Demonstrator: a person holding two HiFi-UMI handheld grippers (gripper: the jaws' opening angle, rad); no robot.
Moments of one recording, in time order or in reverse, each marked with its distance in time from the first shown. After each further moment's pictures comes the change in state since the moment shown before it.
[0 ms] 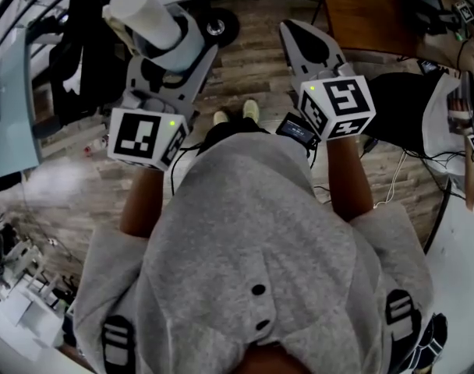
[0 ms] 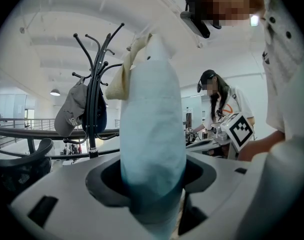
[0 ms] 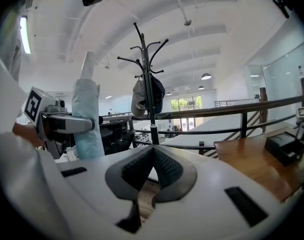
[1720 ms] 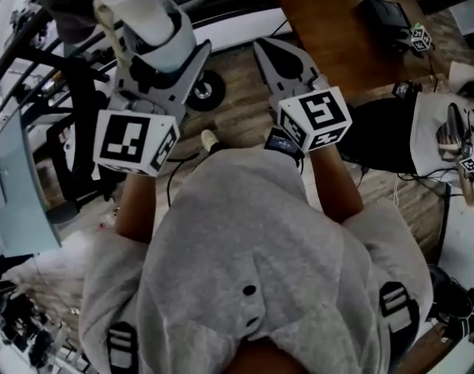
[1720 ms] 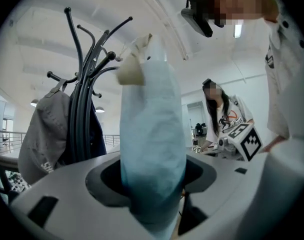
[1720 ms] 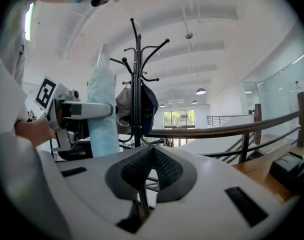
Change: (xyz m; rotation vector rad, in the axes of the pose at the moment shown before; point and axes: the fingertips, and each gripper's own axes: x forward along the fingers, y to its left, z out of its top) left arm 0.122 0.139 0.111 0.120 -0.185 -0.180; right arm 0.146 -0.035 0.101 -0.072 -0.139 -0.111
